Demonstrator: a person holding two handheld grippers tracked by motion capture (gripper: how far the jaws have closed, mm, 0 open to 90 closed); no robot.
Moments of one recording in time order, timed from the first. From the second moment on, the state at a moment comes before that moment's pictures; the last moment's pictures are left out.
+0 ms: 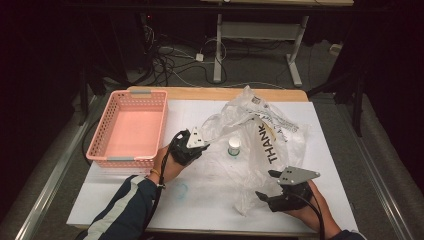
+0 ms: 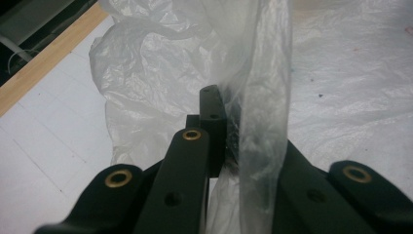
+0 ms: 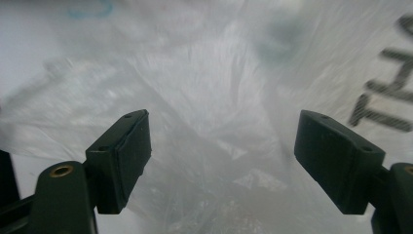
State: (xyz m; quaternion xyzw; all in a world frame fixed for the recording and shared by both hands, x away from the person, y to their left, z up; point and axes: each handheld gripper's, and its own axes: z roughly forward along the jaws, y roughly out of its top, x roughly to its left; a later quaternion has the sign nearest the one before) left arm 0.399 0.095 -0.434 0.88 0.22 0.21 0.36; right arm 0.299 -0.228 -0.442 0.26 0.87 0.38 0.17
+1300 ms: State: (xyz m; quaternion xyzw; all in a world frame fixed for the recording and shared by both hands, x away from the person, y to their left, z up) left arm 0.386 0.115 -0.404 0.85 0.22 0.27 0.40; right arm 0.303 -0.250 -0.405 0.29 0.82 0.43 0.26
